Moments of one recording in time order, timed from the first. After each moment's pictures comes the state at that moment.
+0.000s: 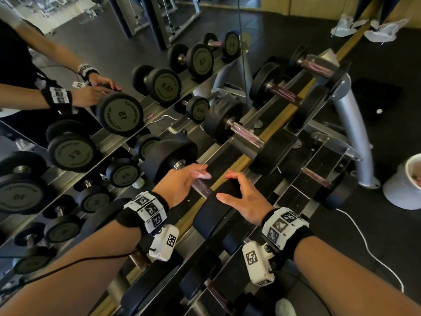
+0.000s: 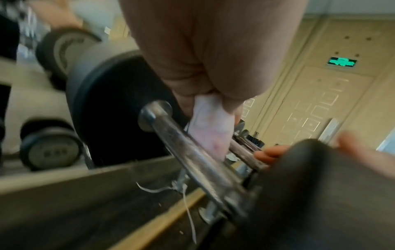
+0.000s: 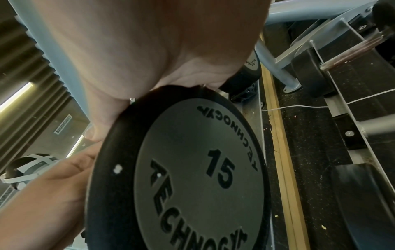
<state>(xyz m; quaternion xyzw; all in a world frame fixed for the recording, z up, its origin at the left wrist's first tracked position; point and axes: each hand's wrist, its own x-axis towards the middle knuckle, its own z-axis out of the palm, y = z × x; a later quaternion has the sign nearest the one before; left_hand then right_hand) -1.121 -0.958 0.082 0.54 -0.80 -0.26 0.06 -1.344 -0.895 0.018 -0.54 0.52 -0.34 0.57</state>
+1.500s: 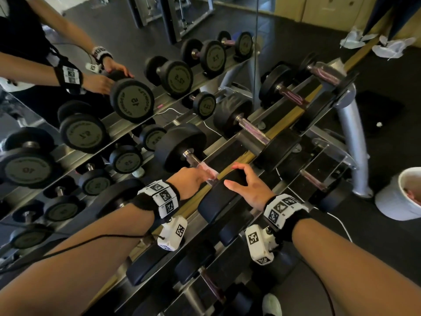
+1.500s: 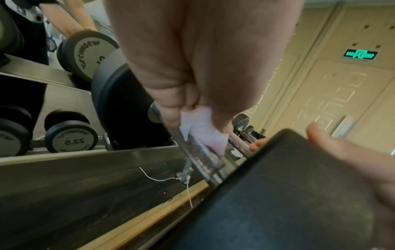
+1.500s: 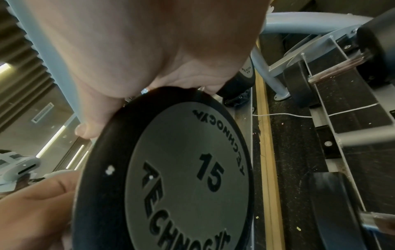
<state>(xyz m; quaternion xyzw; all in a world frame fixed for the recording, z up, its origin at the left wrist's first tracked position) -1.134 -0.933 0.093 0.56 -0.78 -0.21 -0.16 -1.345 -0.892 0.038 -0.53 0.55 -0.29 0.58</state>
